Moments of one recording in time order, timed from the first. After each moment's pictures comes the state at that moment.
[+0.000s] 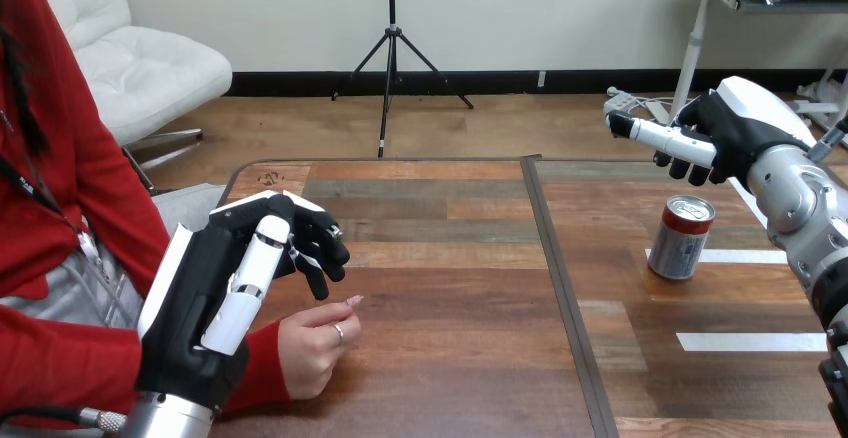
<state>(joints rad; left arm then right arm) 0.23 0.16 0.05 -0.15 -0.18 -0.36 -0.29 -0.99 -0.52 0.28 1.34 -0.51 -0.15 -0.01</state>
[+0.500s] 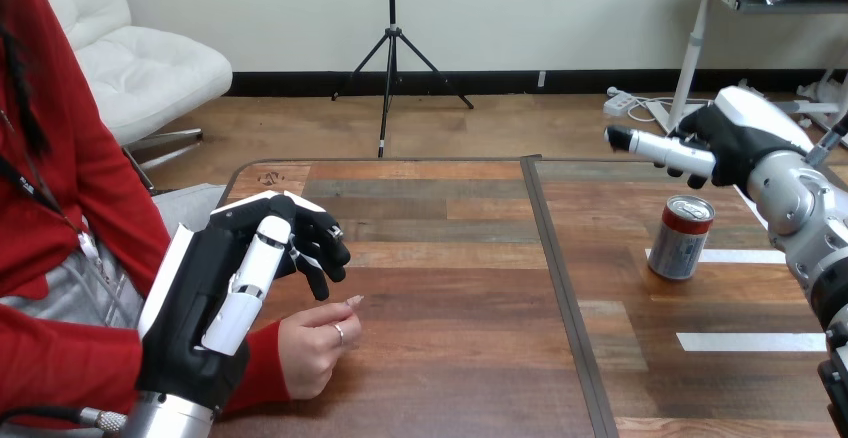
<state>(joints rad) 0.23 0.16 0.05 -0.15 -0.17 -0.36 -0.30 -0.99 -0.52 0.30 1.34 -0.54 -0.11 0.03</state>
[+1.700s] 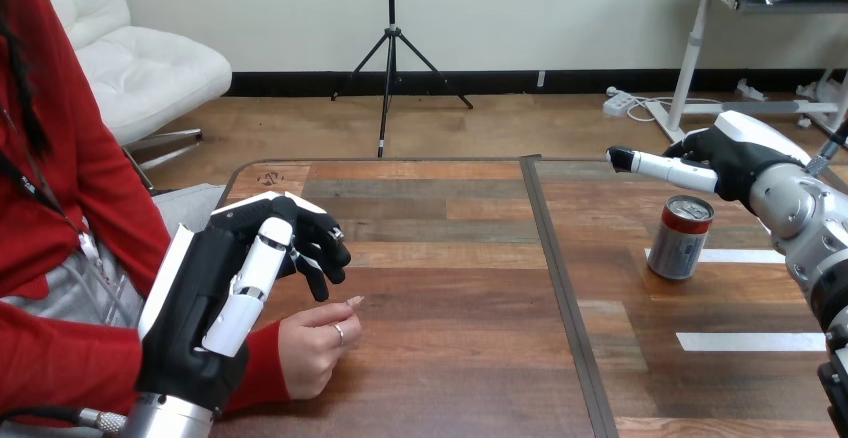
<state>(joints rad) 0.23 0.16 0.05 -0.15 -0.17 -0.37 -0.30 -0.98 -0.52 0.31 1.34 -0.55 -0.06 0.11</state>
